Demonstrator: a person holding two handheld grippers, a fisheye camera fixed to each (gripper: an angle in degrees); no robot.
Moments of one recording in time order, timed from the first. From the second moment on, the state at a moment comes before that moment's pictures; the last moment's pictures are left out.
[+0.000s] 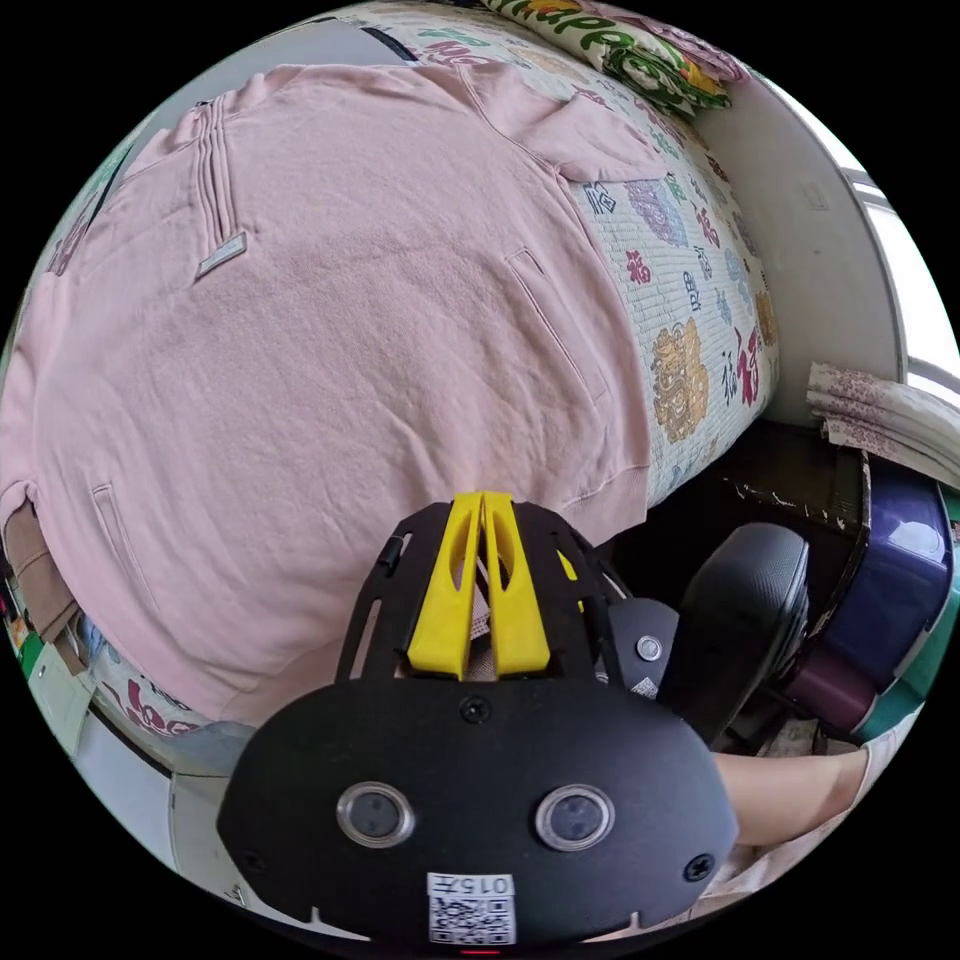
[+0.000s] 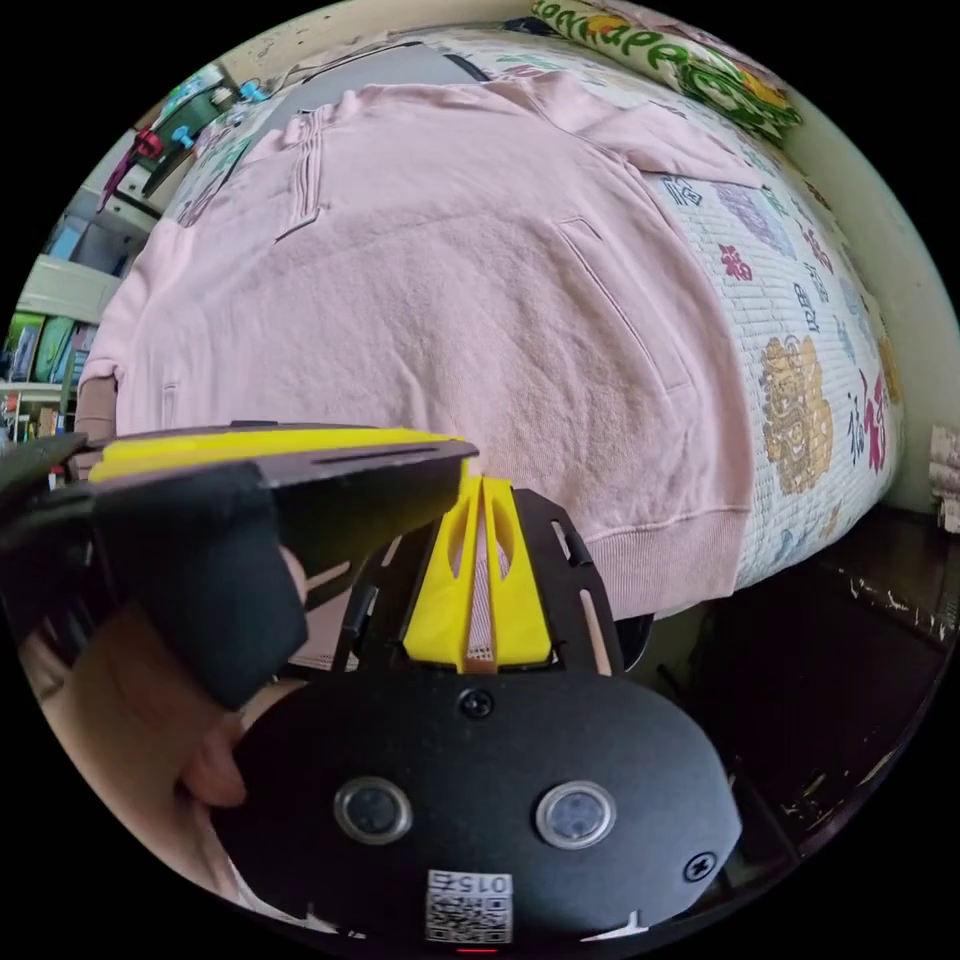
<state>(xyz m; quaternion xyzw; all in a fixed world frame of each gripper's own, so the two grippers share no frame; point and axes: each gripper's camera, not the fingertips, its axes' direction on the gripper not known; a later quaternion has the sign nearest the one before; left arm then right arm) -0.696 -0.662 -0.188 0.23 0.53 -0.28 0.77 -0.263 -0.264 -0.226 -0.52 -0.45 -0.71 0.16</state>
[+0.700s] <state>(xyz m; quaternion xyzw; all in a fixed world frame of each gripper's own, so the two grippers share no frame) -0.913 -0.877 -0.296 0.48 0.37 -0.25 0.75 -0.570 -0.317 -0.070 -0.64 -0.49 -0.50 0.31</state>
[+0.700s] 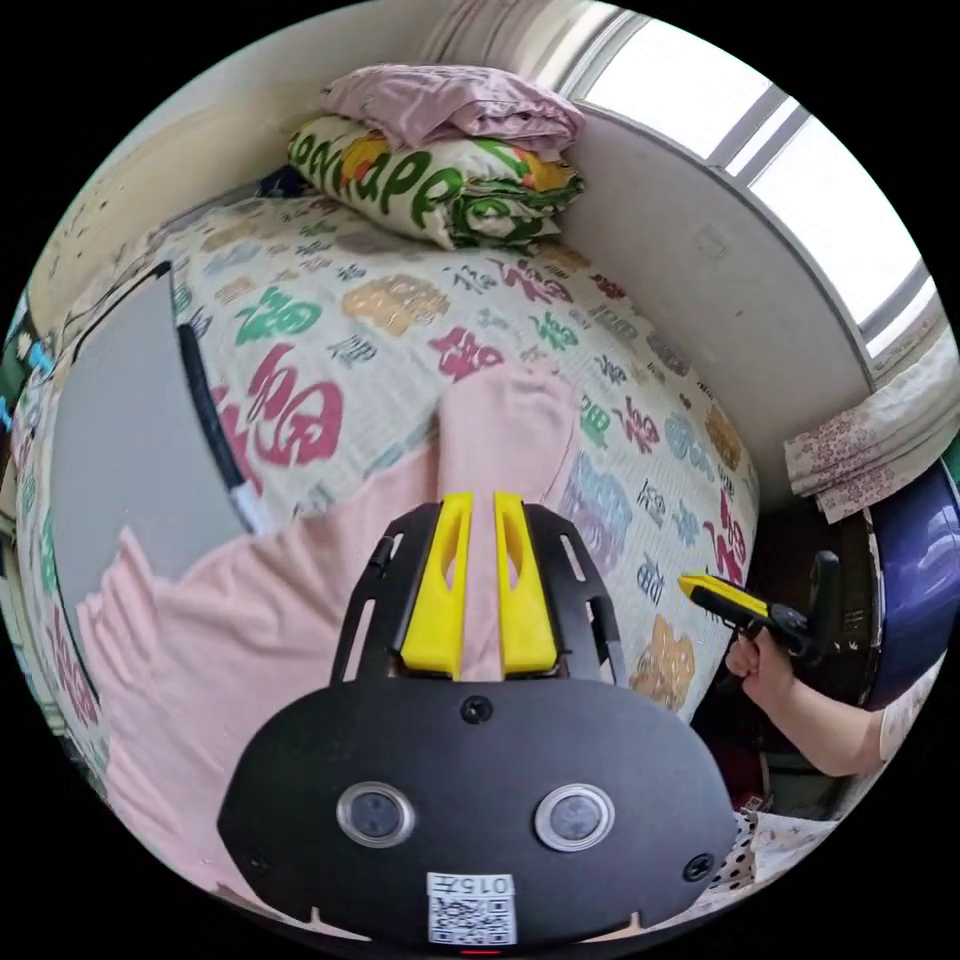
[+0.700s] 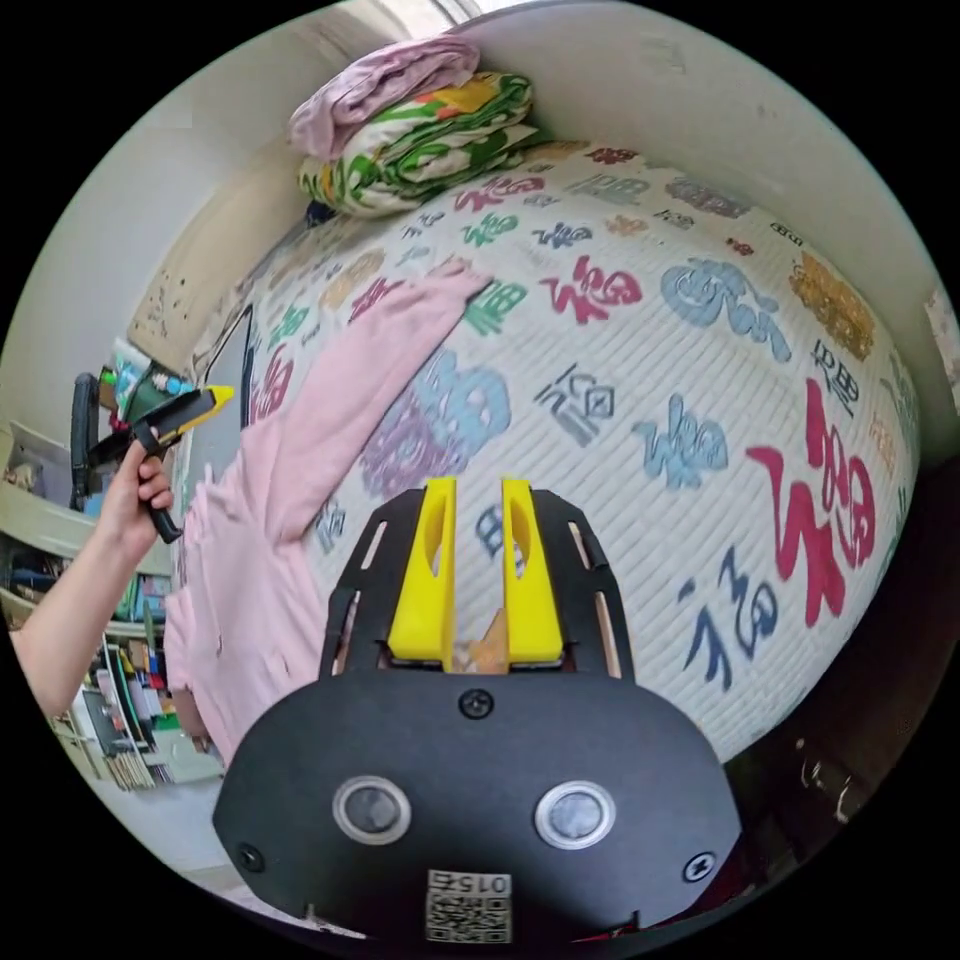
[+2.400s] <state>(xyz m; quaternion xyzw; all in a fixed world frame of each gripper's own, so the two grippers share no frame) -0.806 -0.914 -0.406 0.62 0.33 -0.26 0.66 -0.475 -0.276 -0.131 -0.56 -0.68 -0.36 0.31</state>
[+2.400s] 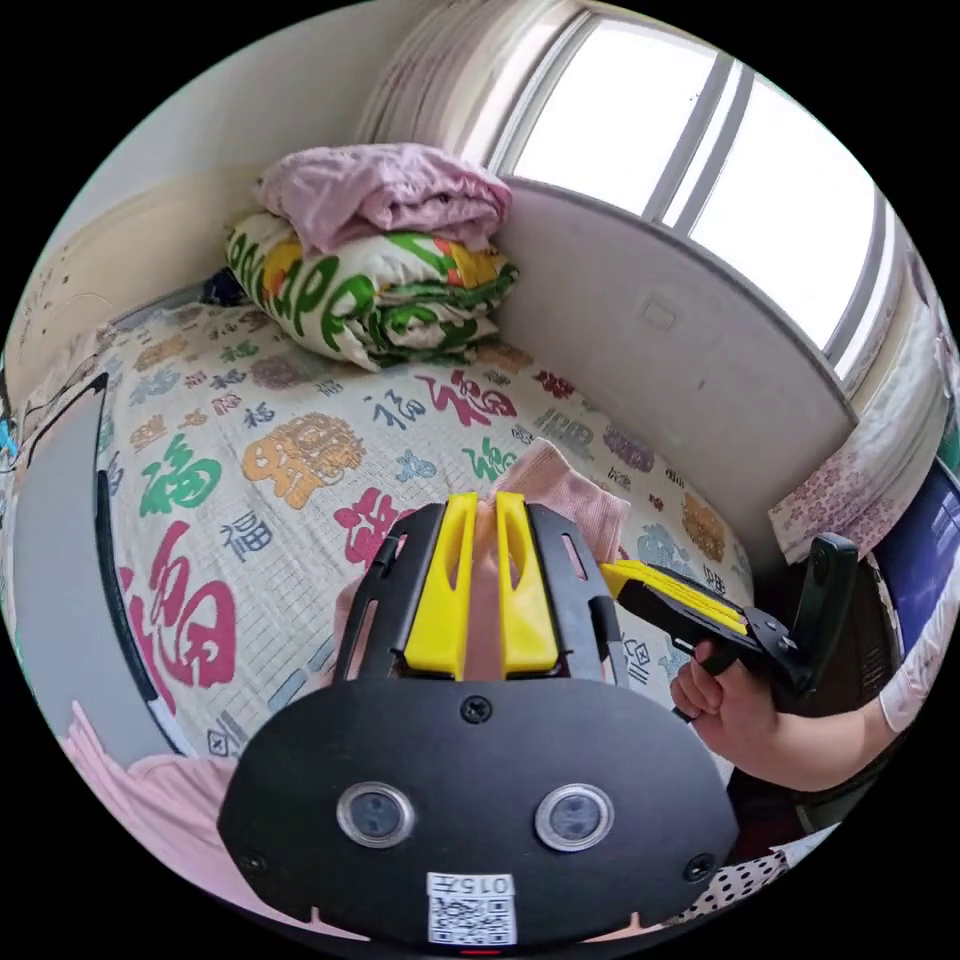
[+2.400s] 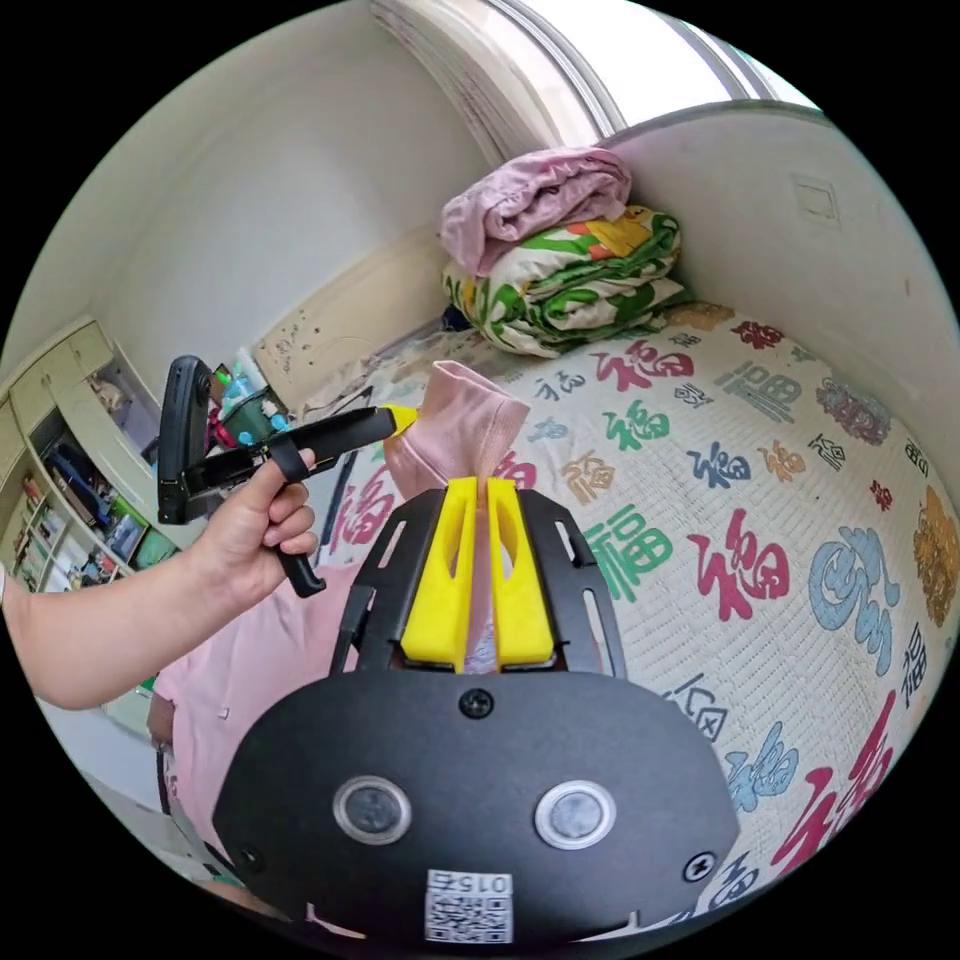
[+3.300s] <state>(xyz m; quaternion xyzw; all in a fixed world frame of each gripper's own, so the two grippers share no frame) -0.623 -0.386 -0.178 0.48 0.42 -0.44 0.63 -0.025 -0.392 -0.246 -0.50 -0.72 -0.47 -0.11</state>
